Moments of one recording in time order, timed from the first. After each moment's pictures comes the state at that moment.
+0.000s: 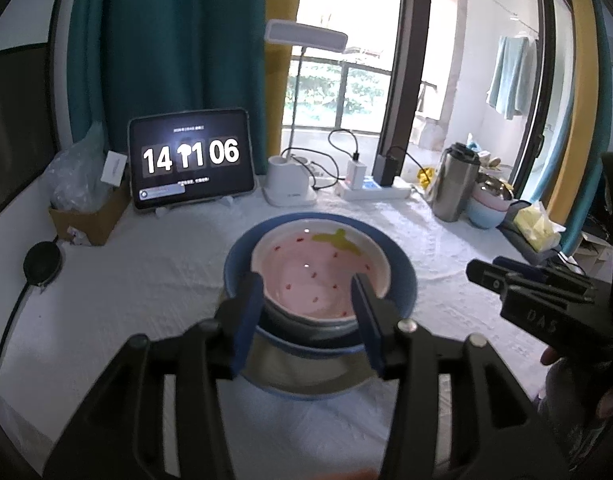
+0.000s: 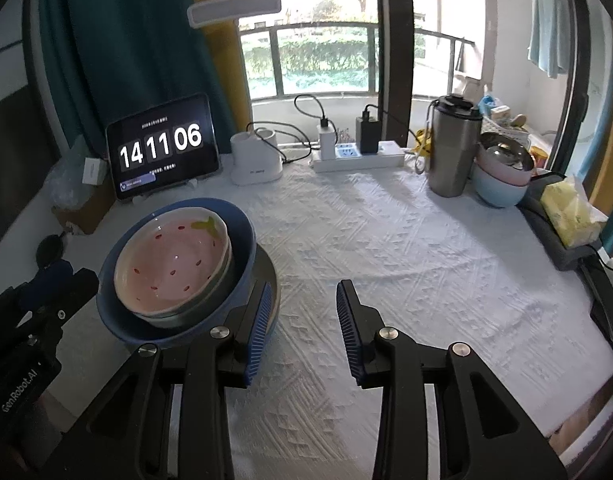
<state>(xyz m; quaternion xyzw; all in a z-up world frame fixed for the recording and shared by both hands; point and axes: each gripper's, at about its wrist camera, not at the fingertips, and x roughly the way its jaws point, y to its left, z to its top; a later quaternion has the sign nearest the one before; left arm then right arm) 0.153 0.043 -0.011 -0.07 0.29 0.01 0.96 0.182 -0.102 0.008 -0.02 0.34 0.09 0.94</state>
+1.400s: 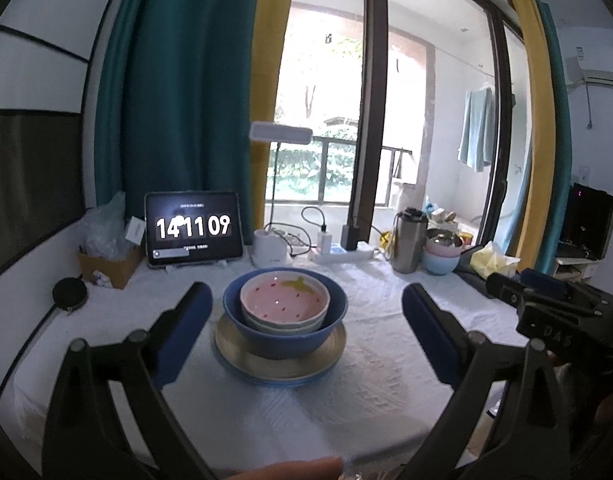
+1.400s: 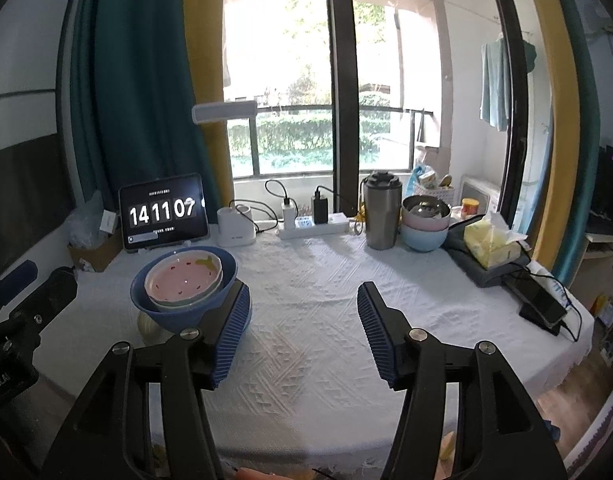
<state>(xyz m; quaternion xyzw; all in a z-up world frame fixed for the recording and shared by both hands) 0.027 0.014 0.040 -0.05 0.14 0.00 0.99 0.036 -0.151 0.056 -0.01 0.19 0.05 0.98</state>
